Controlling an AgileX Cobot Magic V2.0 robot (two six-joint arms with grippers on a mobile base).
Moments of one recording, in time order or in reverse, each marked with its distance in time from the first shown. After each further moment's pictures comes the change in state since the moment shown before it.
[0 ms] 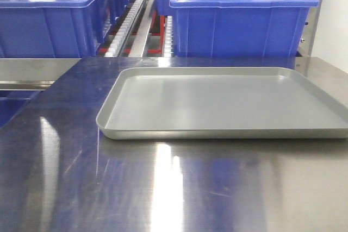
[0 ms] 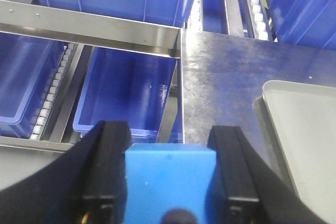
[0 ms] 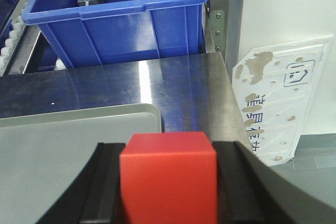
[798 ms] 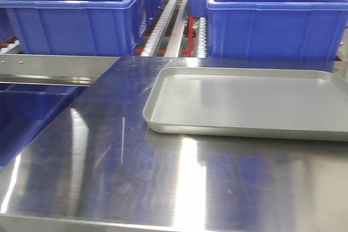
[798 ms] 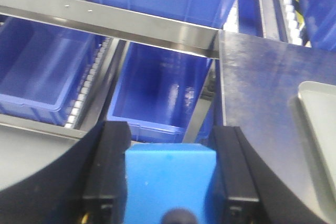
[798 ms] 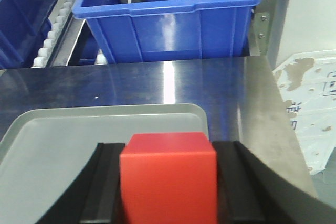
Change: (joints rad) left arm 0.000 0.000 0.000 0.000 0.000 0.000; right arm 0.000 0.000 0.000 0.000 0.000 0.000
